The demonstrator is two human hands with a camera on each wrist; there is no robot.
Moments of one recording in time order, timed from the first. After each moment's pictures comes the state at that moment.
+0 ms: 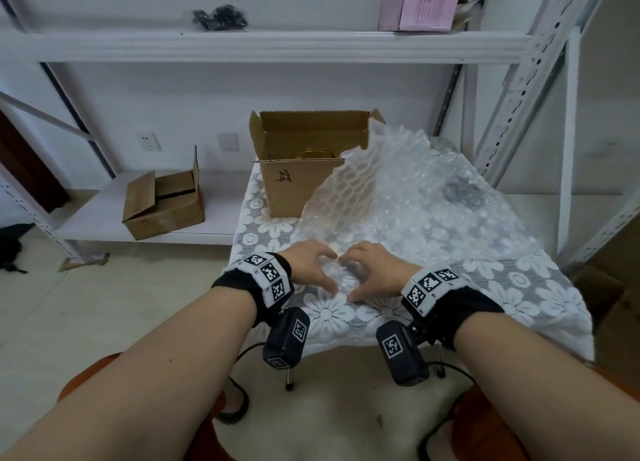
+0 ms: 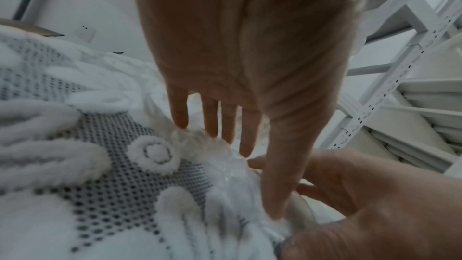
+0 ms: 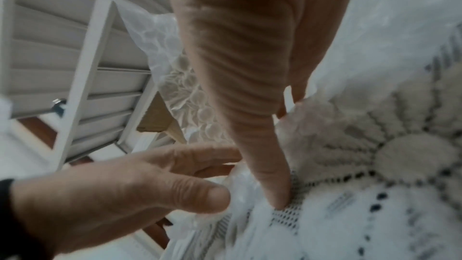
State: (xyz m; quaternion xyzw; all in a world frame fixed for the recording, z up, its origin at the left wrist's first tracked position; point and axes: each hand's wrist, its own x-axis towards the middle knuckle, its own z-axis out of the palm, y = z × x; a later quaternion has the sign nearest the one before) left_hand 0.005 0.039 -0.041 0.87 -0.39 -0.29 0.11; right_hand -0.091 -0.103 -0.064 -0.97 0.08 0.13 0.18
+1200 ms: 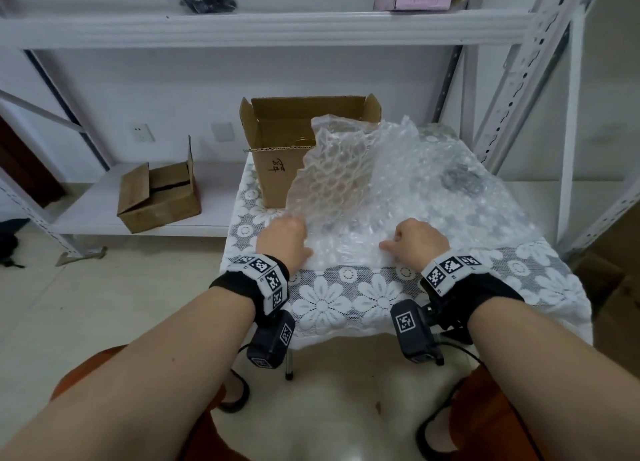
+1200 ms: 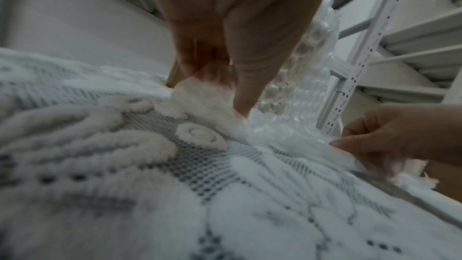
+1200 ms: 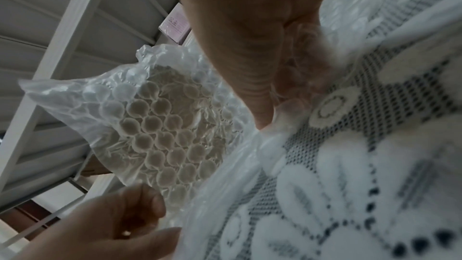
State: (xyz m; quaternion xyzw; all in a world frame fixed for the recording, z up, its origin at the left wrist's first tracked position) left_hand 0.011 0.041 -0.059 0.94 -0.33 0.00 0.12; right_hand -0.105 -0.147 -0.061 -0.92 0.35 0.00 0.17
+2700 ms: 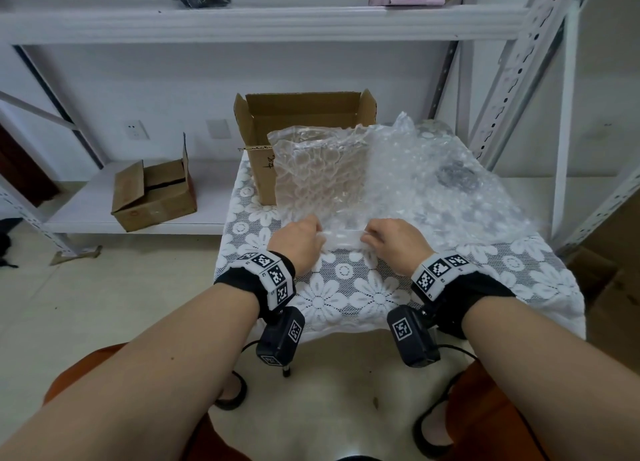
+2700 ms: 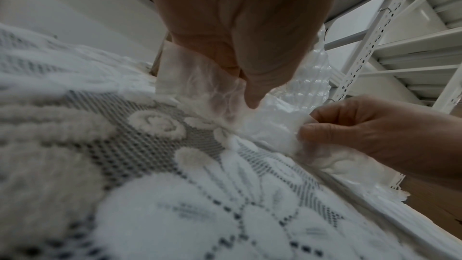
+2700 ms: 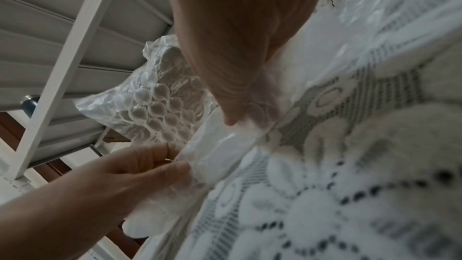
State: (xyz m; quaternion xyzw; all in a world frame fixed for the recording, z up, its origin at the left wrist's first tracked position) left_hand -0.001 0.026 -0.059 0.92 -0.36 -0.07 0.16; right_hand -0.105 -0.135 -0.070 -0.97 0.15 -0.08 0.18
